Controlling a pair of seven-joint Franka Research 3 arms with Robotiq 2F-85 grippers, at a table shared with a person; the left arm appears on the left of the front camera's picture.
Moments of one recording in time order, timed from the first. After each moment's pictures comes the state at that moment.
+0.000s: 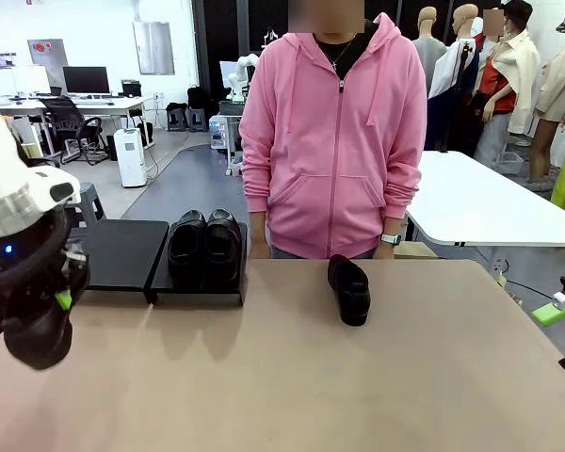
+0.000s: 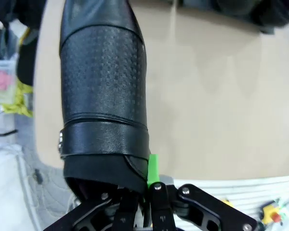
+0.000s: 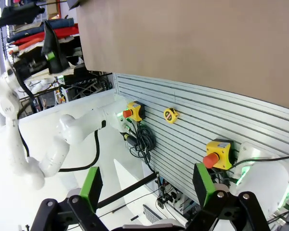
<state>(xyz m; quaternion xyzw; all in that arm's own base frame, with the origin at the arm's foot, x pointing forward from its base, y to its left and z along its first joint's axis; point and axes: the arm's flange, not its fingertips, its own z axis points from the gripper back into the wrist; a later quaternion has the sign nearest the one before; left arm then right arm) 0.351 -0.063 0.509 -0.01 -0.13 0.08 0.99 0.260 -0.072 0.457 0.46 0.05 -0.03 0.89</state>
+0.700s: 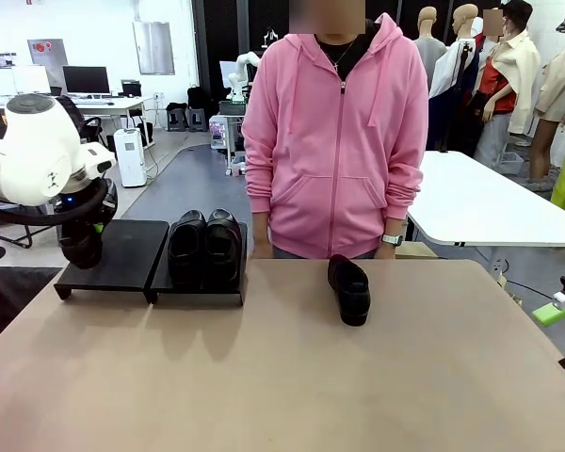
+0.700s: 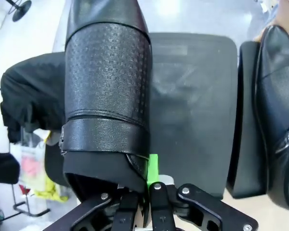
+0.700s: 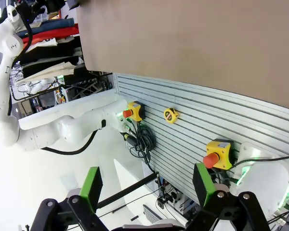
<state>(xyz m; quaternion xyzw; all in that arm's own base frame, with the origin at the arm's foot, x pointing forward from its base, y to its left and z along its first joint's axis) 0.607 -0.003 0.468 0.05 -0.26 0.02 0.96 0.260 -0.072 0.457 0.46 0.05 -0.03 0.89</state>
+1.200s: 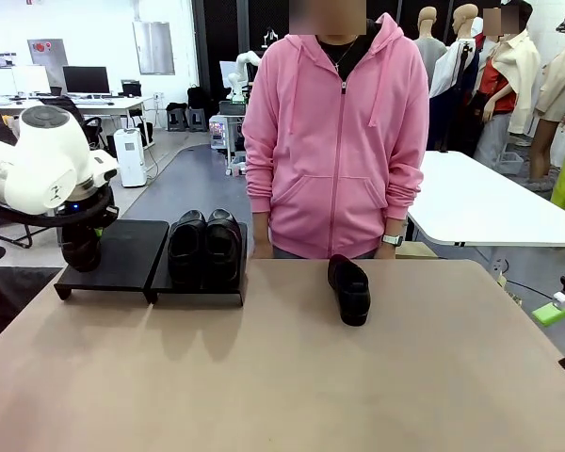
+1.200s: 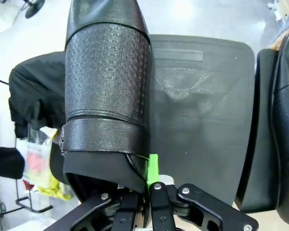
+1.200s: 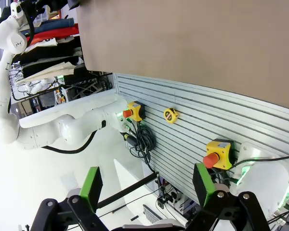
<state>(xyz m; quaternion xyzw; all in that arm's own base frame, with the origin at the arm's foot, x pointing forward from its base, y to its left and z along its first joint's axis) 0.613 -0.007 0.448 0.08 -0.27 0.04 0.96 0.260 -0.072 0.457 0.46 0.05 -0.03 0.89</state>
